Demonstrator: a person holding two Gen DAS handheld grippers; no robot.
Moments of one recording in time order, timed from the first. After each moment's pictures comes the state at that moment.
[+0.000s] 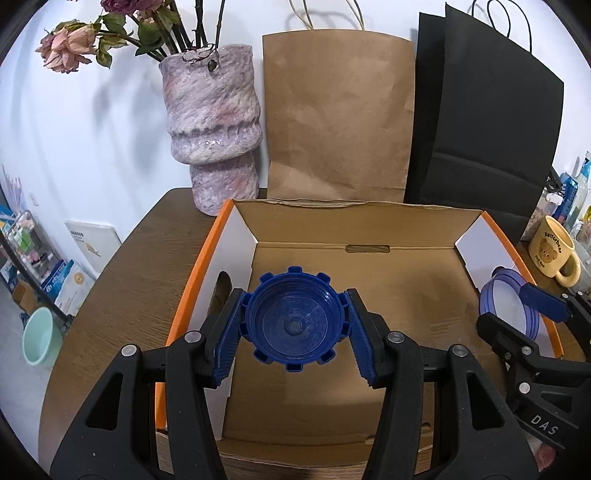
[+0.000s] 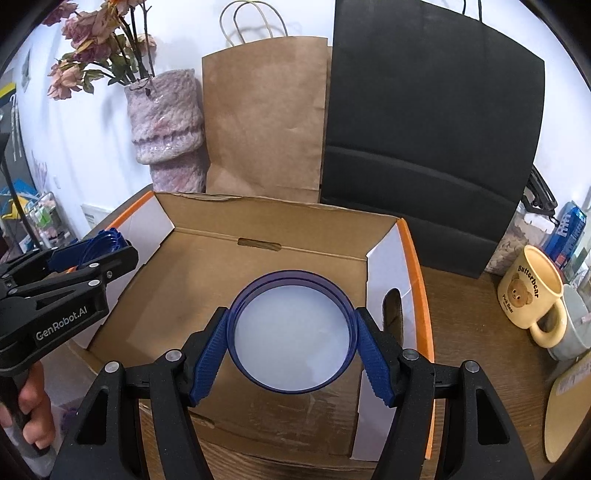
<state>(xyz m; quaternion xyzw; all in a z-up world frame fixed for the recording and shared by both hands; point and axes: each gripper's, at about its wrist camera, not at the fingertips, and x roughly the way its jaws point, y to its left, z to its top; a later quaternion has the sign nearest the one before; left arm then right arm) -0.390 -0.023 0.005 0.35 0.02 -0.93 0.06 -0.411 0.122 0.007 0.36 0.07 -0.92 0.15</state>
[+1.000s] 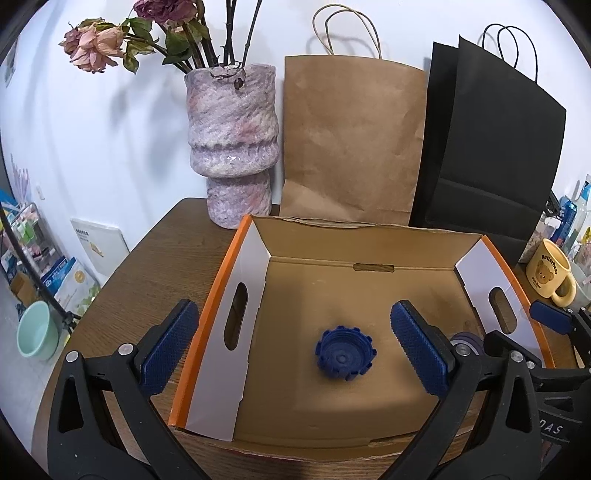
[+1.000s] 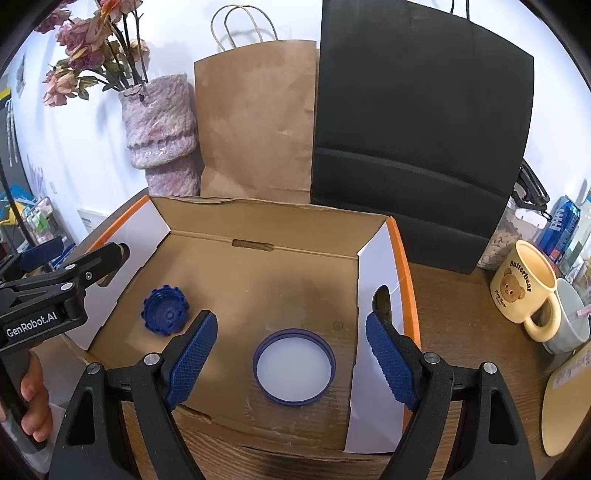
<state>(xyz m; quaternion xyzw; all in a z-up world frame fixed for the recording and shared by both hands) -0.377 -0.038 0.016 0.32 0.04 -0.94 0.07 -0.404 0.127 0.014 0.36 0.06 -0.92 0.14</state>
